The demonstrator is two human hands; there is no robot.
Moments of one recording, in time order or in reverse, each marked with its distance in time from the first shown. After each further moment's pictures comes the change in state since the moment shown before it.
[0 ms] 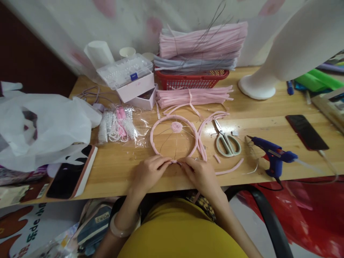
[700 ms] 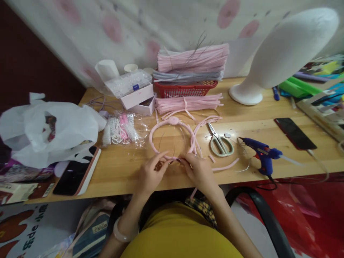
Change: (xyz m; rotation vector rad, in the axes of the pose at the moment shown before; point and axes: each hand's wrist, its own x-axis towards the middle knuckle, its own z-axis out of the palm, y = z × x) left_hand -0.005 0.018 0.009 -0.312 0.210 -0.241; right_hand 0.004 0.000 -0.004 0.096 0.079 -0.046
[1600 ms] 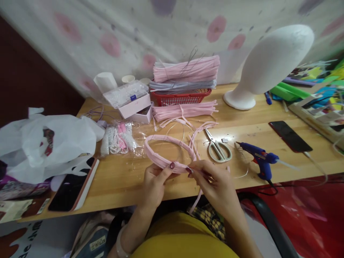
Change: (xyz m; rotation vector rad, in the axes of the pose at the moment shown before) left_hand 0.018 0.065 0.018 -0.870 0.112 -0.600; right_hand -0.018 -0.035 -0.051 0.345 0.176 0.086
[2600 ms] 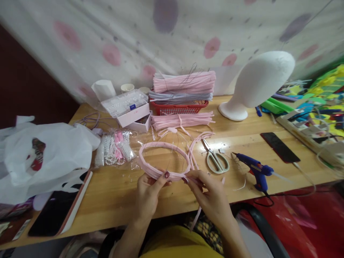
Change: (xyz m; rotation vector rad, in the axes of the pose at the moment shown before) left_hand 0.017 0.003 -0.014 -0.031 0.130 0.003; right_hand 0.009 0.009 0.013 -0.112 0.044 -0.041
